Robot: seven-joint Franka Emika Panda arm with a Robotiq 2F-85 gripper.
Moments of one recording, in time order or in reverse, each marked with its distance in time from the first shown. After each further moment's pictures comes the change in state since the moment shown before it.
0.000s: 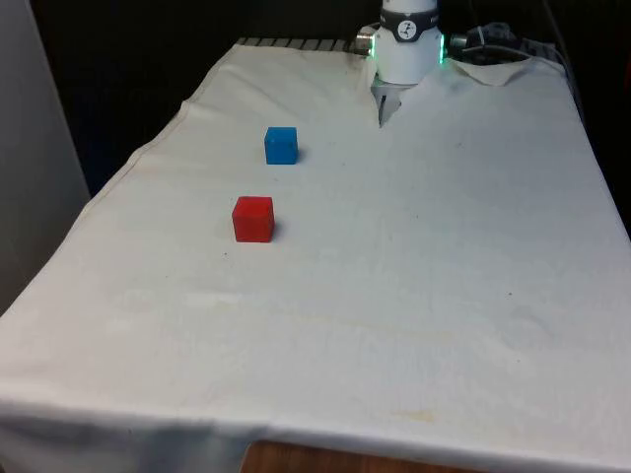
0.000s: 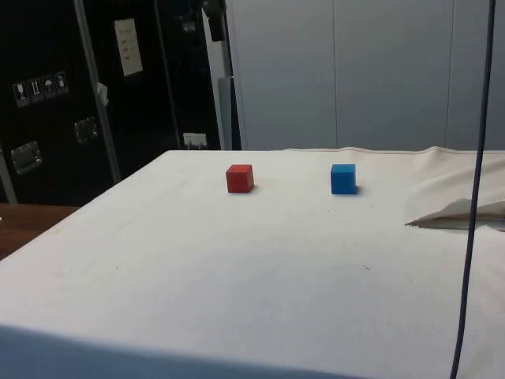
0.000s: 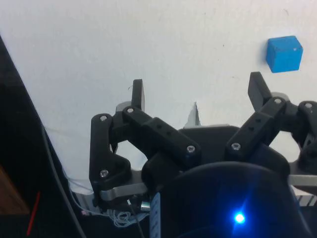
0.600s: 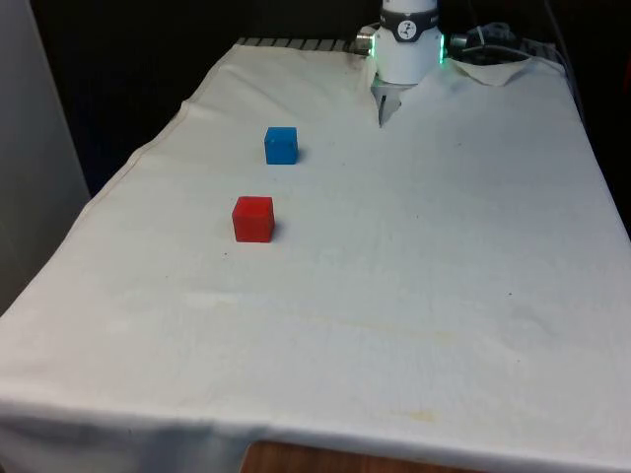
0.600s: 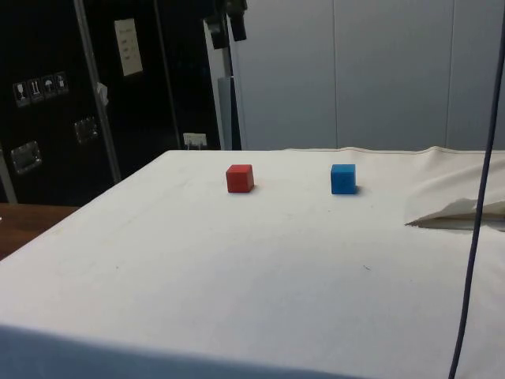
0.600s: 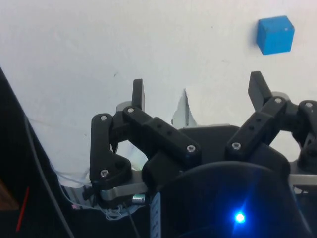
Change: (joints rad) arm -0.002 -0.079 -0.012 -0.103 -0.036 0.005 0.000
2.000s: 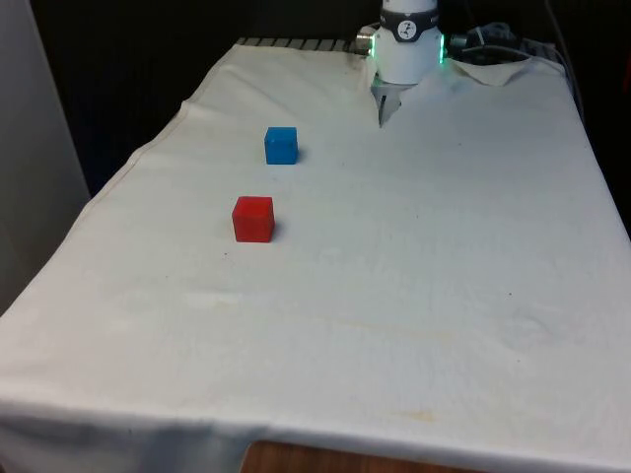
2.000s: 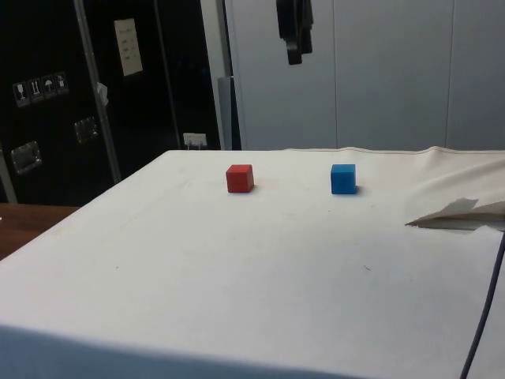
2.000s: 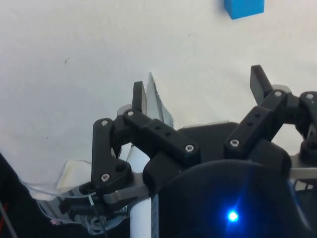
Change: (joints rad) arm -0.015 -0.296 -0.123 -0.417 -0.124 0.171 -0.081
